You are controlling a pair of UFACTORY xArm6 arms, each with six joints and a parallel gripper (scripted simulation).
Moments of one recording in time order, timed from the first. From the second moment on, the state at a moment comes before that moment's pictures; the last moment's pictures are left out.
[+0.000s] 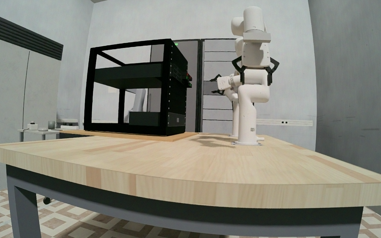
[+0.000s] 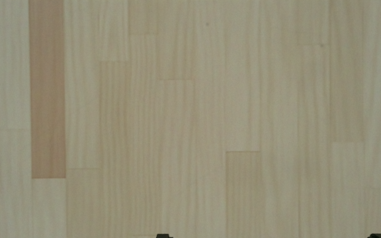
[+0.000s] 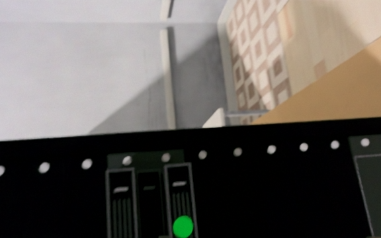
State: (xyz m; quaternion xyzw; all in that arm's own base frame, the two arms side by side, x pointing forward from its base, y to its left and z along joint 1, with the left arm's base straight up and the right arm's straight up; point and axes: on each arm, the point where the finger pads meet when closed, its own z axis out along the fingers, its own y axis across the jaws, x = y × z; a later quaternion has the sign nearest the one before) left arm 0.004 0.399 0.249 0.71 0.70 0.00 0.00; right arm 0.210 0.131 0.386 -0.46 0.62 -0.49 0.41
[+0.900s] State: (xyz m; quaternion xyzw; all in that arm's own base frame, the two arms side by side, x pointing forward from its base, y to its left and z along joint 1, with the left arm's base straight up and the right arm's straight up) left arm 0.004 0.399 0.249 0.71 0.70 0.00 0.00; right arm 0.189 0.167 0.427 -0.50 0.51 -0.50 0.49
